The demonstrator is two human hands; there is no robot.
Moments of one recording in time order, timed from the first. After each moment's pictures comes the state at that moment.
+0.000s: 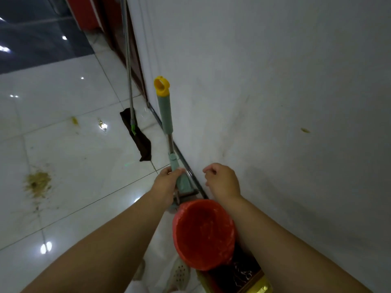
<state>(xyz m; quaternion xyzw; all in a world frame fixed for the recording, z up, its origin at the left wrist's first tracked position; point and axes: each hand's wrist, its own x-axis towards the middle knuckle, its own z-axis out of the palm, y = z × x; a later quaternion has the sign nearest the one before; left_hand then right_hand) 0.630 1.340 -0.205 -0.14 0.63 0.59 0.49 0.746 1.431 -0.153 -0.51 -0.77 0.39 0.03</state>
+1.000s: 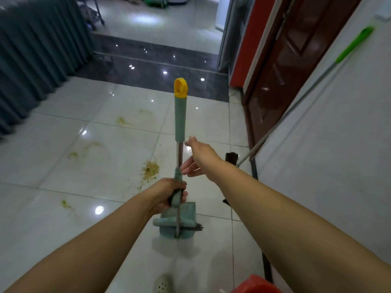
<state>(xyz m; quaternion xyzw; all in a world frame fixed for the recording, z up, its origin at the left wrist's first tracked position) 0.426 0.973 -0.080 -0.19 0.55 0.71 0.40 0.399 1.097 -0.002 -0.23 -0.74 0.59 -0.22</state>
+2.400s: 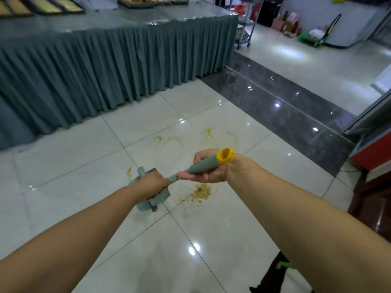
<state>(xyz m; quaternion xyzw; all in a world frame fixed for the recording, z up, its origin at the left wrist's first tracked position) 0.295 0.836 -0.095 -0.36 0.79 0.47 0.16 0.171 0.972 -0.006 -0.14 -0.57 0.53 -0.61</state>
